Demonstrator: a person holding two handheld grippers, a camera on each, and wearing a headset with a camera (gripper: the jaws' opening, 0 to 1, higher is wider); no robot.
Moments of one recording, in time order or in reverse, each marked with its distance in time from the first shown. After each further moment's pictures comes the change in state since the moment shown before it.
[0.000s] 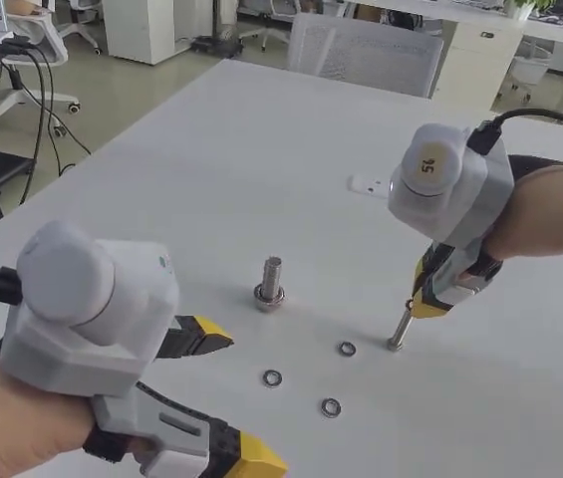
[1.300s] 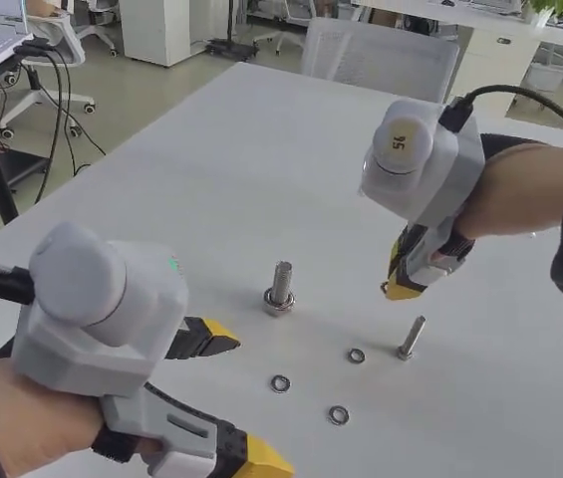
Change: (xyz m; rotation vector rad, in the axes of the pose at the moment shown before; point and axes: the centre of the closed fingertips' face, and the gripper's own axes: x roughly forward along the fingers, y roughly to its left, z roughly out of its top) left arm 0.000 0.004 0.005 -0.008 -0.007 0.012; right arm -0.021 -0.012 0.034 -0.056 -0.028 -0.028
